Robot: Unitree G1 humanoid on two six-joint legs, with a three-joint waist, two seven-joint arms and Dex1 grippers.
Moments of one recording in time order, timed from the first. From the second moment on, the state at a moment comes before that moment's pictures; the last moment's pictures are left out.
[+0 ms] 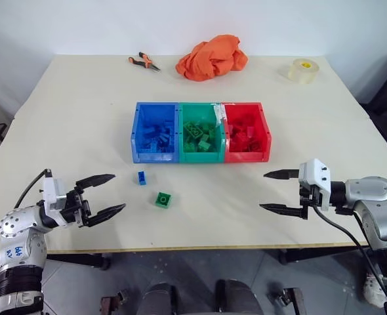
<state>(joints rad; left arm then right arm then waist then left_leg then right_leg) -0.13 0.65 0.28 0.21 -0.54 -0.15 -1.32 -0.31 -0.81 -0.07 0.04 0.36 0.10 1.30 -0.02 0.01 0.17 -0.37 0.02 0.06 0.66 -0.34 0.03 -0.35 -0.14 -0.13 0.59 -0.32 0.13</state>
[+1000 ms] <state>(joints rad) -0.10 0.49 -0.14 -0.27 -0.09 0.31 -0.59 -0.38 -0.83 -0.11 0.08 0.48 0.09 1.44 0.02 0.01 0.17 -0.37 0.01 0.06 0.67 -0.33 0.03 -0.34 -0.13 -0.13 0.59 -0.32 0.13</state>
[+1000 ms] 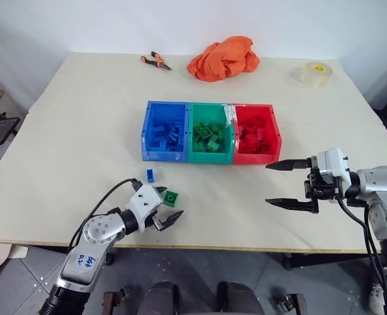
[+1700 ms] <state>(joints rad) -0.29 0.35 -0.13 -0.17 -0.12 0.28 -0.58 -0.33 -0.85 -0.17 0.08 0.47 0.08 1.37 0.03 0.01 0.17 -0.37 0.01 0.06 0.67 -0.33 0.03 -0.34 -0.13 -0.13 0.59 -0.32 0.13</state>
